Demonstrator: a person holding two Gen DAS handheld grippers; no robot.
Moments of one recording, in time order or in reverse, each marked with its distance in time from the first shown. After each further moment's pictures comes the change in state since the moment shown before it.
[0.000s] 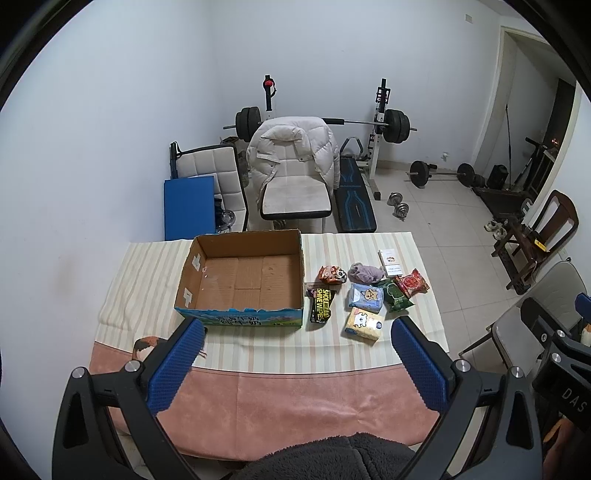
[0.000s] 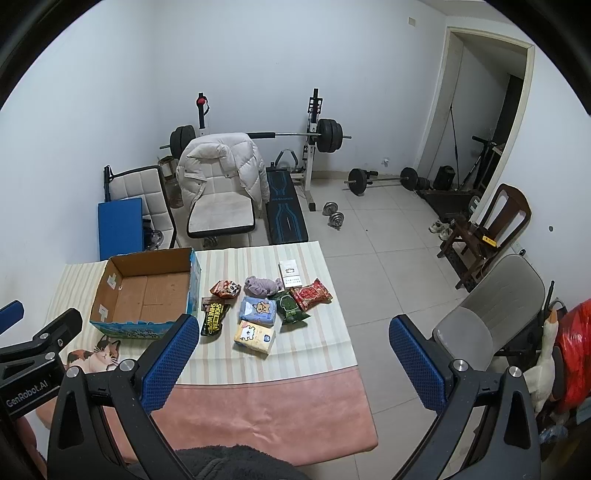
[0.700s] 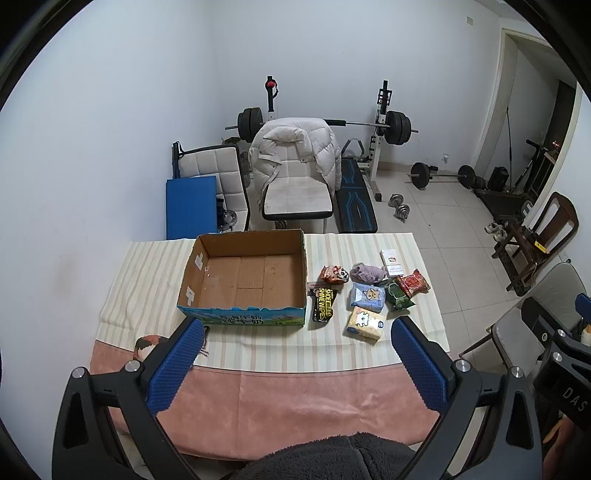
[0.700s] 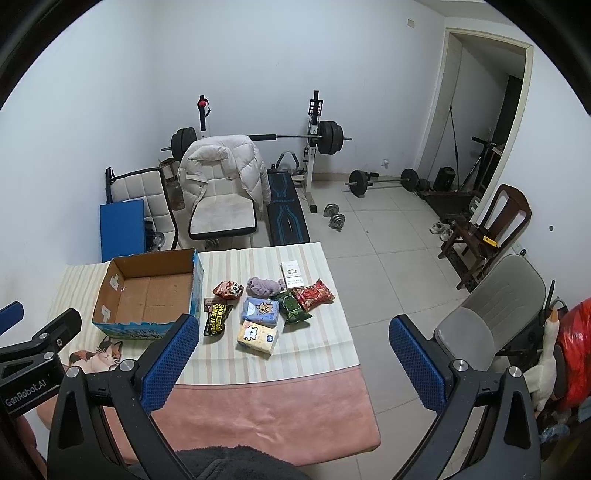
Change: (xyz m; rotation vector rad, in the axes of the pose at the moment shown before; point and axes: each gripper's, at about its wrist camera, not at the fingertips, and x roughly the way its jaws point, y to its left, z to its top) left arm 0.000 0.002 -0.002 -0.004 -0.004 -0.001; right arm 0.006 0.008 -0.009 -0.006 -0.004 0.003
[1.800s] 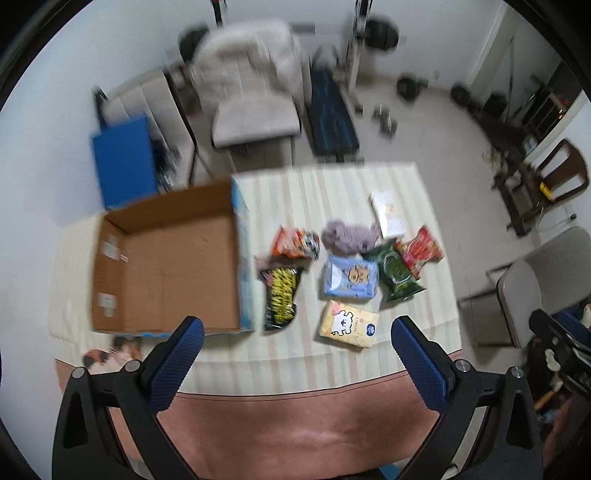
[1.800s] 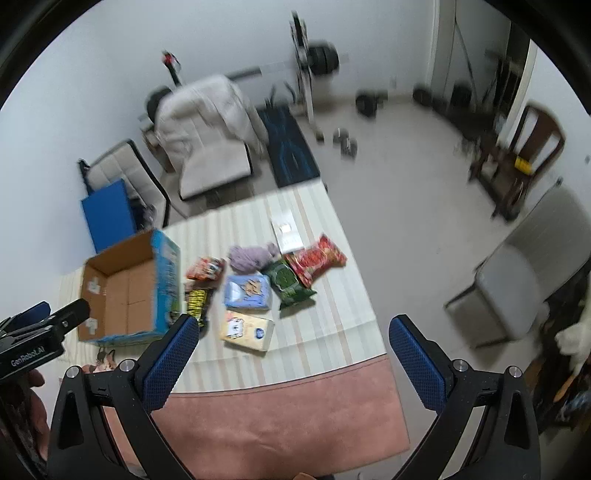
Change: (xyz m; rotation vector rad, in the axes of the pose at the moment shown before) left arm 0.290 -0.088 0.075 0.081 0.430 -0.085; right arm 0.276 -0.092 0.035 0.181 0.374 0.114
